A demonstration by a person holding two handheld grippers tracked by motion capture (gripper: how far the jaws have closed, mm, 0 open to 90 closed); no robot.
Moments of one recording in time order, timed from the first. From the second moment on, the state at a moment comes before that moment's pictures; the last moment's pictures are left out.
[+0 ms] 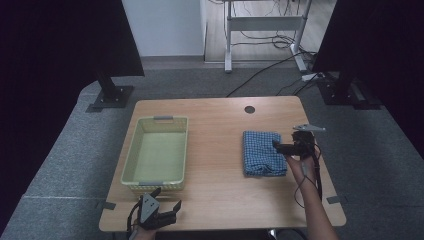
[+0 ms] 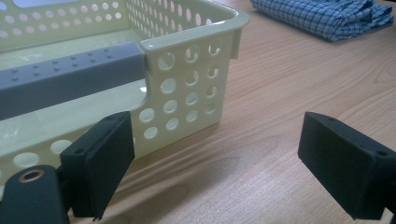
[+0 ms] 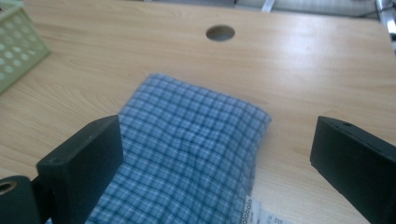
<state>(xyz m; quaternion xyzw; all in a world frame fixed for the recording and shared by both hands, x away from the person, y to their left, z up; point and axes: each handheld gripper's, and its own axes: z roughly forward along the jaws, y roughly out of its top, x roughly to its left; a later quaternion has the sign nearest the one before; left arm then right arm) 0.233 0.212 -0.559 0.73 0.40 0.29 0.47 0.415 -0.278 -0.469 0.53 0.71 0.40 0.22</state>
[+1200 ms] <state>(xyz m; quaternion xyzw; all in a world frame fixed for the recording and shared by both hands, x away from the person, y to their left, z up) 0.233 0.214 -0.559 0.73 0.39 0.28 0.48 0.459 -0.264 -0.531 0.58 0.74 0.31 0.15</state>
